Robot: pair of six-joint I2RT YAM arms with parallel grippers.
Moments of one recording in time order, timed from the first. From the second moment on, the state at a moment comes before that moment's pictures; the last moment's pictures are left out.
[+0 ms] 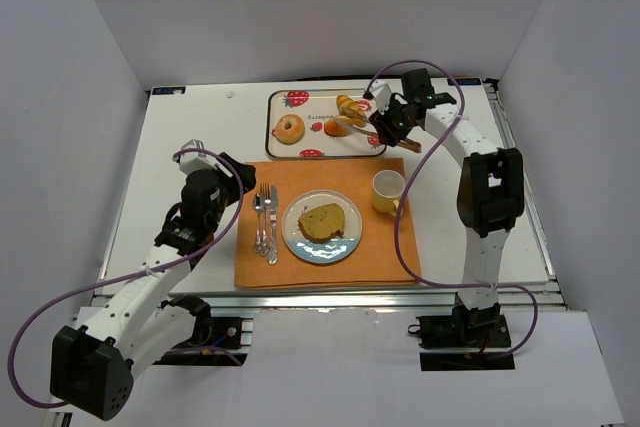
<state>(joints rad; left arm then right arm) -0.37 0.89 0.58 0.00 -0.27 -0.73 0.27 2.05 1.74 -0.62 -0.35 -0.63</state>
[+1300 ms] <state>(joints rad) -0.37 0.89 0.58 0.00 -0.27 -0.74 0.25 1.96 1.67 -0.59 -0.35 -0.65</state>
